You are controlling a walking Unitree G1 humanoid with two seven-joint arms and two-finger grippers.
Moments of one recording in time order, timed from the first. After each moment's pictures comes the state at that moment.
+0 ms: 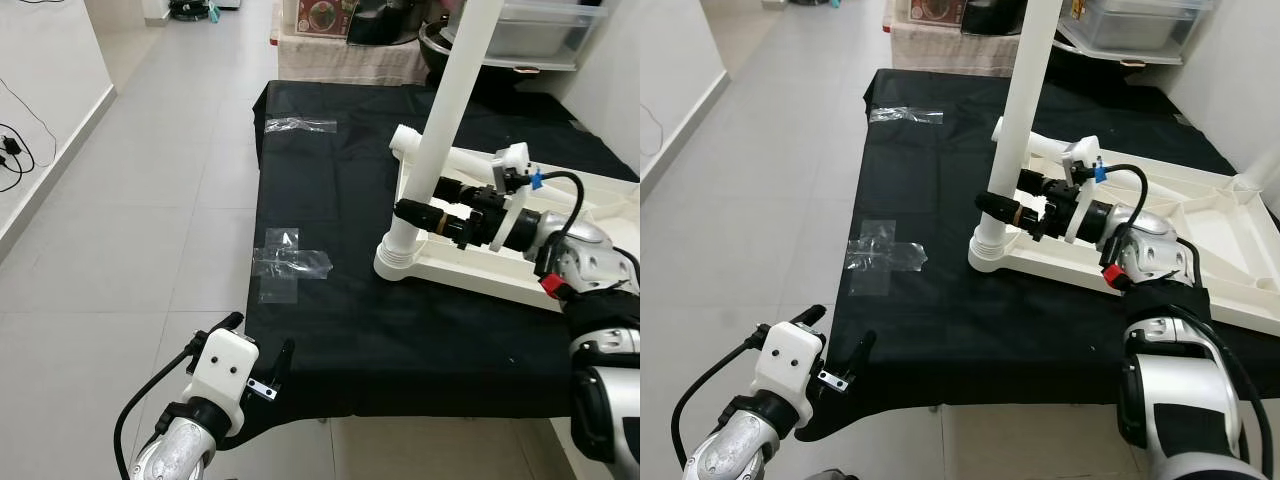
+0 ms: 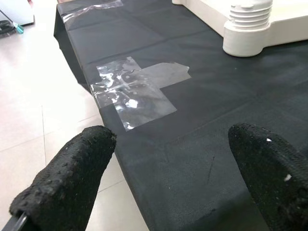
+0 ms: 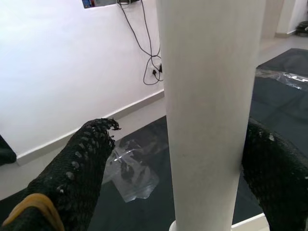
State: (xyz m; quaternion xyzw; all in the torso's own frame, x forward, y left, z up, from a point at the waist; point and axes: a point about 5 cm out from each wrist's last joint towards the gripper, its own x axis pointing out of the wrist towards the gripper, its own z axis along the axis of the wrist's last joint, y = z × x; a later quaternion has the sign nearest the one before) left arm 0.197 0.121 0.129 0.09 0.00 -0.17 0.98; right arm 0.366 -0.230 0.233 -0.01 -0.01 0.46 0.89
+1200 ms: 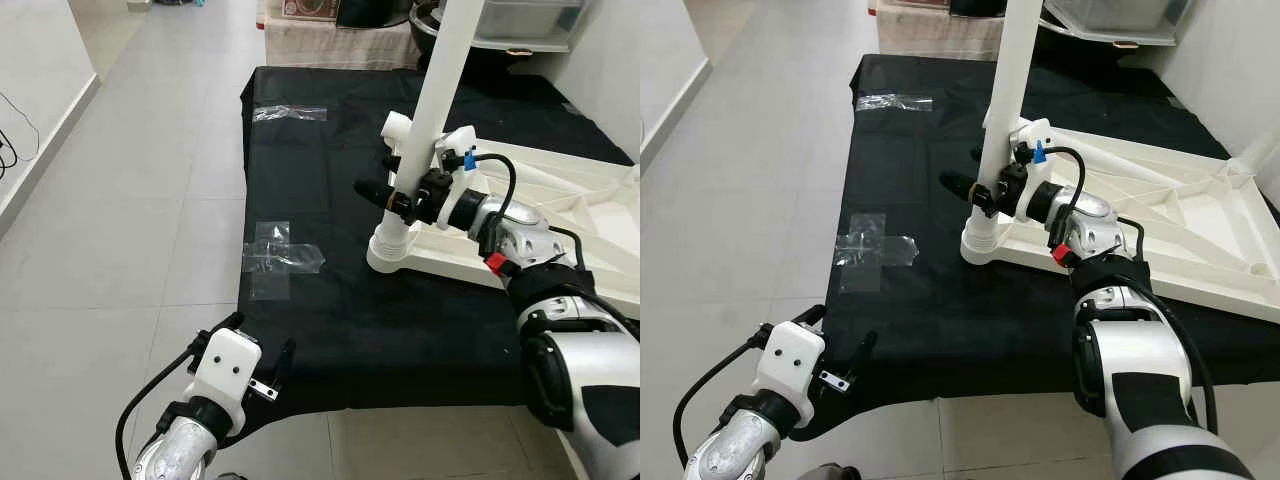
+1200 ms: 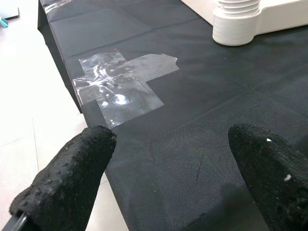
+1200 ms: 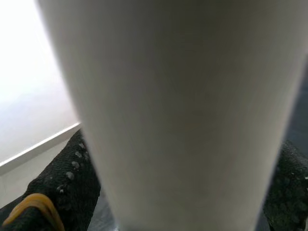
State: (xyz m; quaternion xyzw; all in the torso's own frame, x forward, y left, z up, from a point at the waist) left arm 0.196 0.119 0.129 0.10 0.01 -0.17 0.98; right arm 0.395 -0.184 0.238 -0.01 -0.03 0.40 0.92
